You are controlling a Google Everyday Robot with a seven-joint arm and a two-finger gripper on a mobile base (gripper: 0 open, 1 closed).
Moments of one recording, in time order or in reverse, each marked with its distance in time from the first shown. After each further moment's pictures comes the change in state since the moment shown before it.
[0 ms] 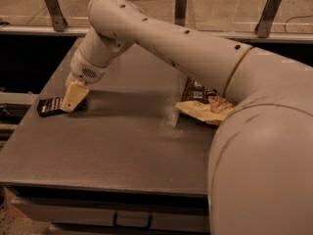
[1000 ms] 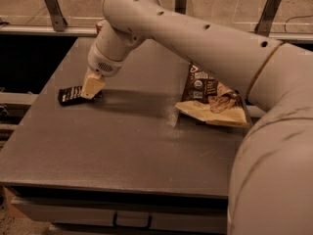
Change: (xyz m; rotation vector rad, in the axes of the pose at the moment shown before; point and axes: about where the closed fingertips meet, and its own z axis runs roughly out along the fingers) arm 0.030 -0.012 -0.039 0.108 0.088 0.037
